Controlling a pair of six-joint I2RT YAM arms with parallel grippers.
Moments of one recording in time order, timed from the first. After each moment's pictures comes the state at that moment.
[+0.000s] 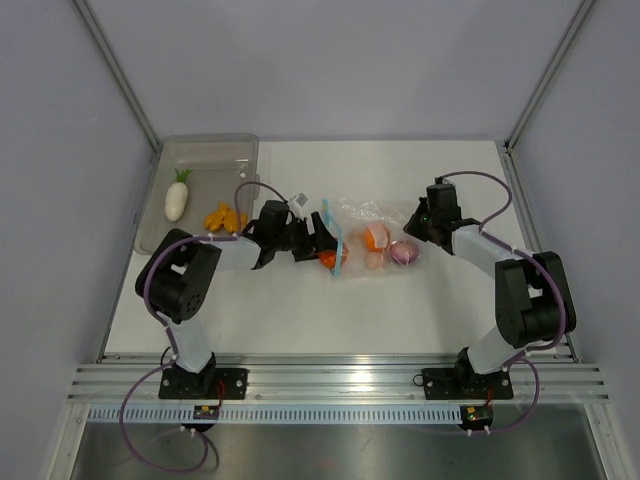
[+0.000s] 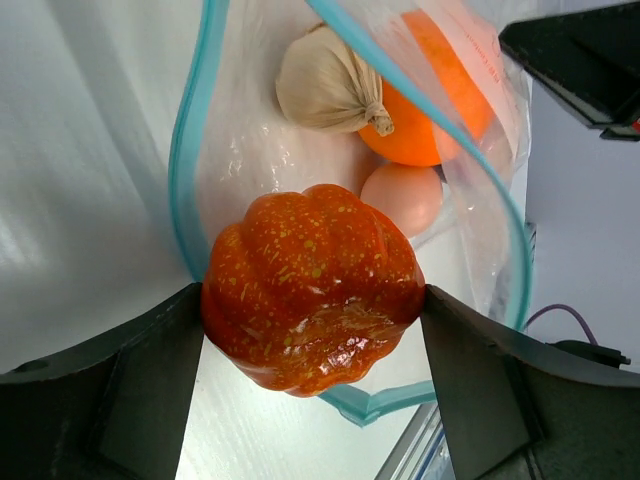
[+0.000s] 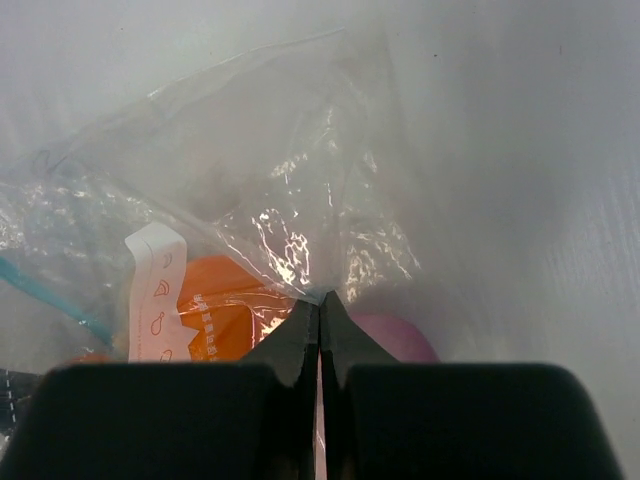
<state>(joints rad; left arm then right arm) -0.49 1.82 0.87 0.33 0.54 -0.79 0.21 1.60 0.90 -0.06 -0.02 0.61</state>
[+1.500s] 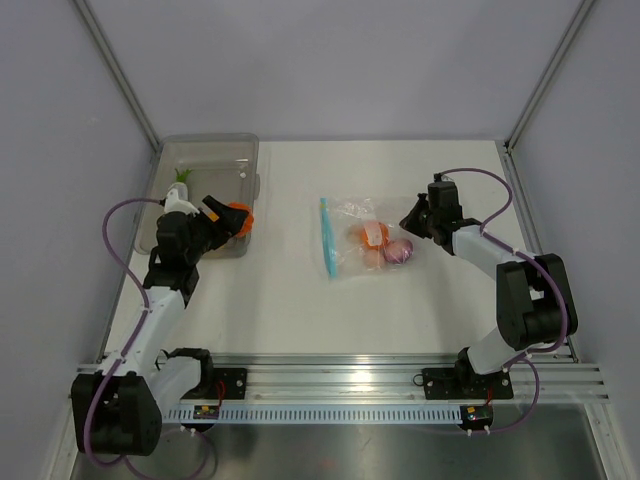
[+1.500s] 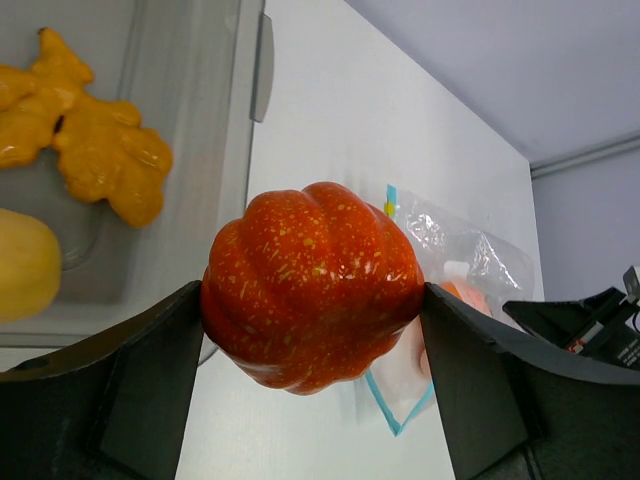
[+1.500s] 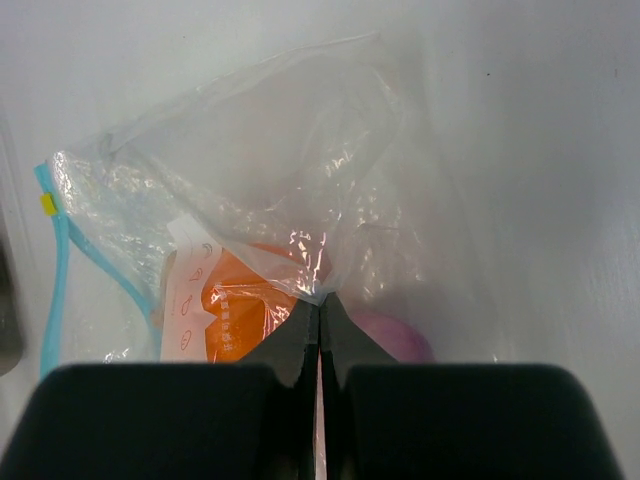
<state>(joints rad) -0.06 0.98 0.60 0.06 0.20 -0.72 0.21 1.57 0.90 -0.02 -0.07 0.62</state>
